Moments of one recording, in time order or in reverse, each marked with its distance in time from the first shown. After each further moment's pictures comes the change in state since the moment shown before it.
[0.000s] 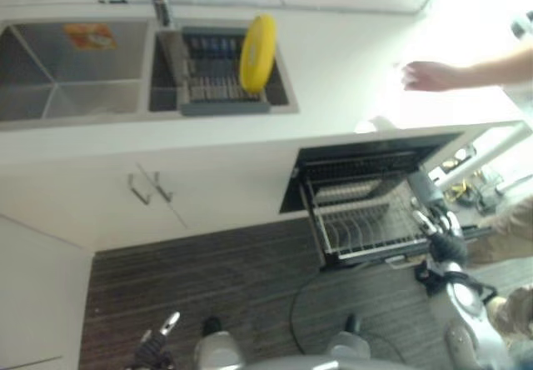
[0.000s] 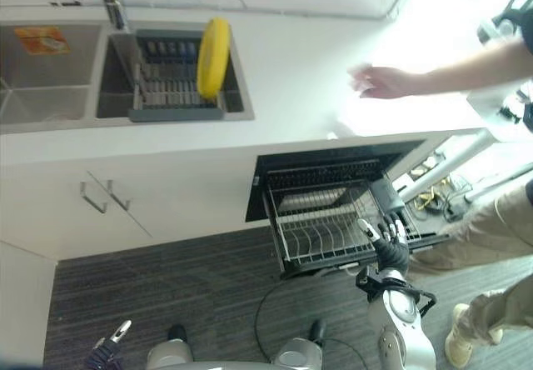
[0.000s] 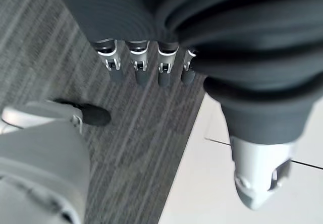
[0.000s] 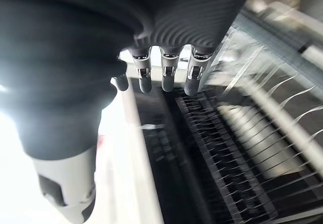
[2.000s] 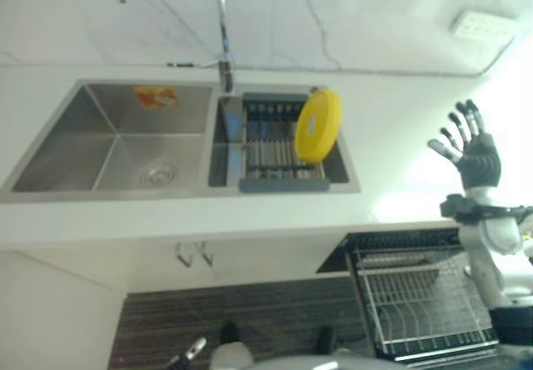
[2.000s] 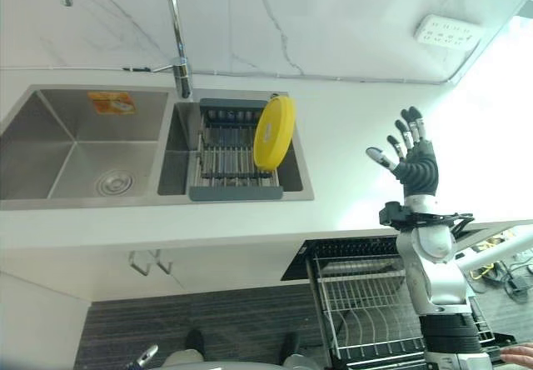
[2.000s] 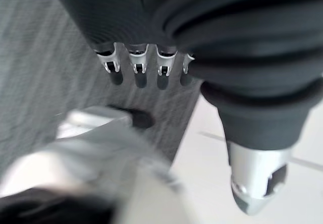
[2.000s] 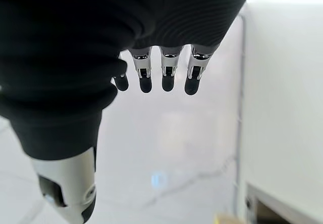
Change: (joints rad) left arm -0.007 -0.120 -0.075 0.120 0.089 0.076 -0.018; right arm -0.408 -0.377 -0.014 0.134 0.008 -0.222 0.185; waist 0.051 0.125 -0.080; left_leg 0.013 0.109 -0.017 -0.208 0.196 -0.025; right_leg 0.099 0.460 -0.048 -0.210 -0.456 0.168
